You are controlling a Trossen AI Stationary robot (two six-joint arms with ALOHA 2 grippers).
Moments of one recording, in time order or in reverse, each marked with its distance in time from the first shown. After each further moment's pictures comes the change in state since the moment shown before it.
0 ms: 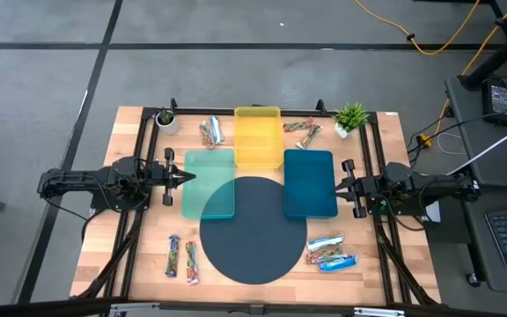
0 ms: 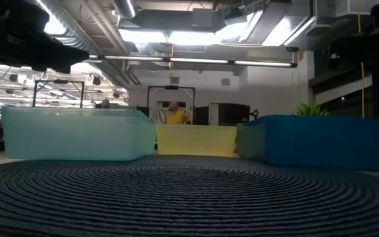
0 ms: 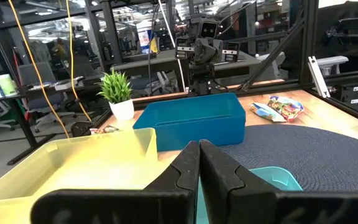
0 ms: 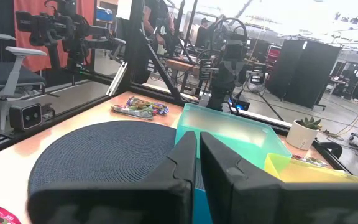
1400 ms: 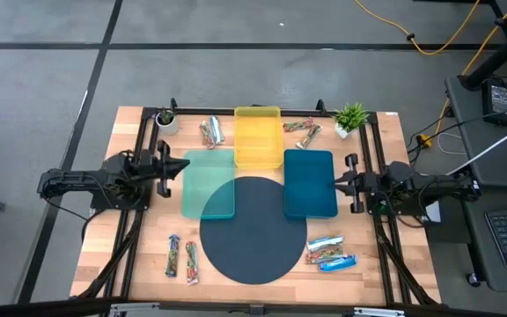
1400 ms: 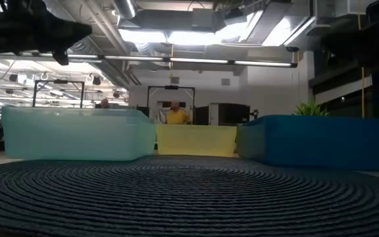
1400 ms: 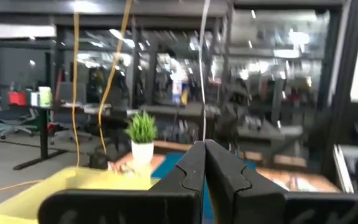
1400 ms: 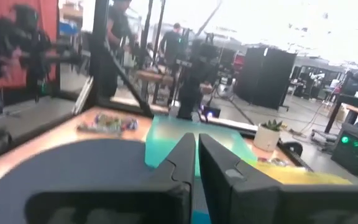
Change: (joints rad) left arm 0.000 0.000 0.000 0.272 -0.144 -0.219; right arm 0.000 0.000 0.000 0.086 0.130 0.041
